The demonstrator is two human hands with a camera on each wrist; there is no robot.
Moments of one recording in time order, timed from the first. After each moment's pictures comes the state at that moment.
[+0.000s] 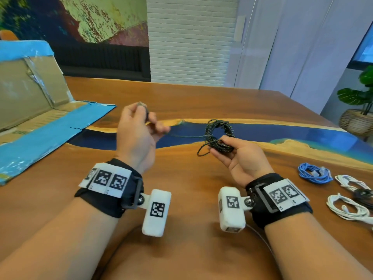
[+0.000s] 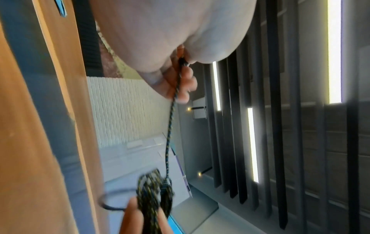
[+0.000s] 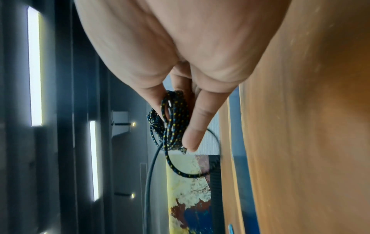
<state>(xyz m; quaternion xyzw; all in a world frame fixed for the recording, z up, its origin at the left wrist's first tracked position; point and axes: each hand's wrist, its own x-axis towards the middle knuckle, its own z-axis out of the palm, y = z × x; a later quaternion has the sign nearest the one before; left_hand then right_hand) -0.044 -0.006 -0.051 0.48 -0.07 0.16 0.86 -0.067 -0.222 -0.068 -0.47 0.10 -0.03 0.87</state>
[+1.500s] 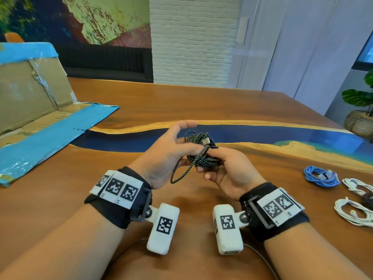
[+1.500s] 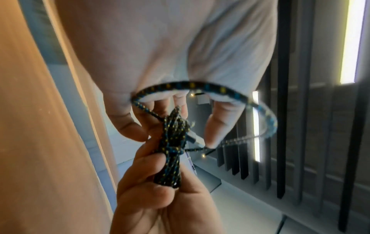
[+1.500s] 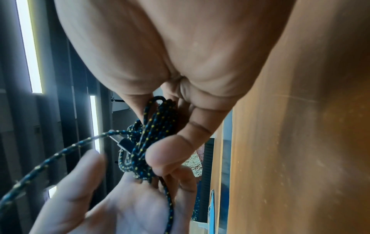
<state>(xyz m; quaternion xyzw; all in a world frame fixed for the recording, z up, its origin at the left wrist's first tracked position) -0.056 -0.024 -0.067 0.64 -0.18 -0.10 0.74 -0.079 -0.190 -0.076 -0.58 0.02 0.08 0.81</state>
